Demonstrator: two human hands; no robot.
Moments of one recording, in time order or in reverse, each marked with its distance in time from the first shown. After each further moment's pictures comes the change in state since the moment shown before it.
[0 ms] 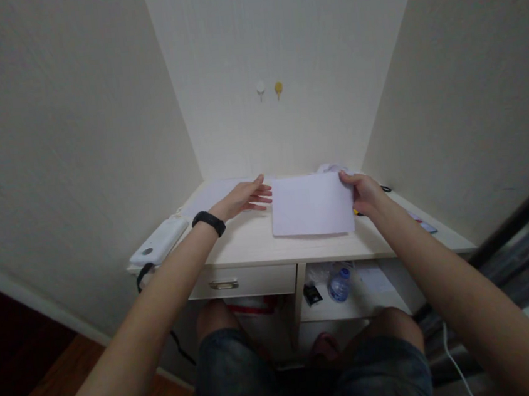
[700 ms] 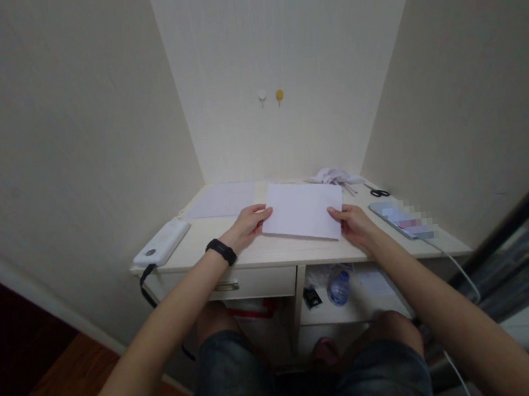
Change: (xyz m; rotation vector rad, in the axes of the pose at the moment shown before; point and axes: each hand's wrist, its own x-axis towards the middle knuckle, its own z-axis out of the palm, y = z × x) left_hand -0.019 -0.052 0.047 -0.445 0.285 0.012; right_hand -0.038 0.059 -0.010 0.051 -0.119 0.112
